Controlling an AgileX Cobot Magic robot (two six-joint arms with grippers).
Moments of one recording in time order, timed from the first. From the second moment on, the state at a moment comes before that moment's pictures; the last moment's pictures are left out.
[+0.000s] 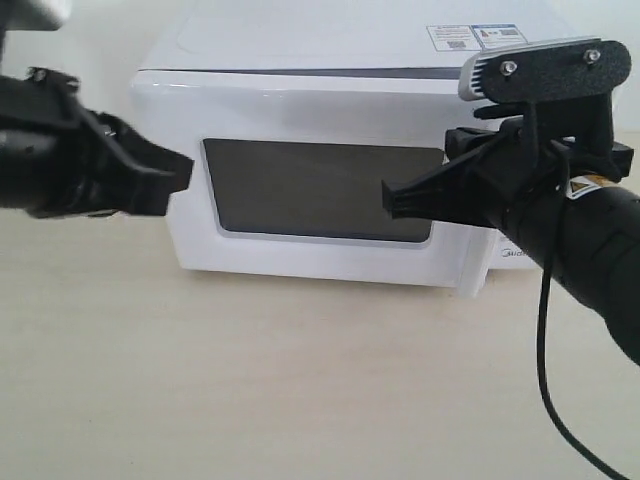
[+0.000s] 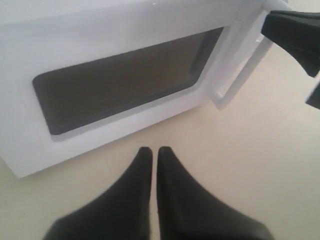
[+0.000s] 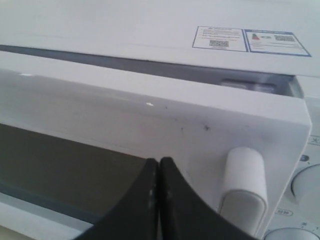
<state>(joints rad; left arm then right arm) -0.55 1.10 -0.79 -0.44 0.39 0.33 0.81 1.35 -0.57 0.96 -0.71 -0.72</state>
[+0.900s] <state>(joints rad) -0.55 0.21 -0.49 -0.03 0.72 -0.16 0.73 1.46 -0.68 0.93 -0.67 -0.74</state>
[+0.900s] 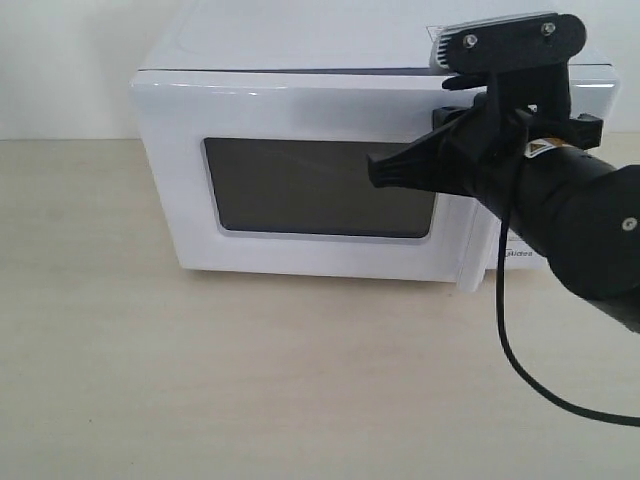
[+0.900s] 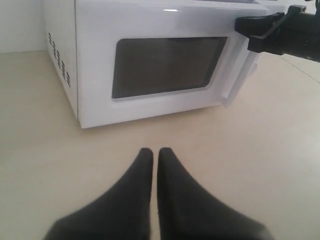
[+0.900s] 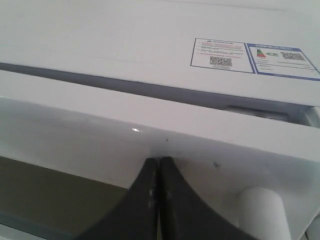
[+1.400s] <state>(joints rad) -0.55 0.10 -0.49 0.09 0.81 -0.21 0.73 1.47 -0.69 0.93 -0.69 -0.78</state>
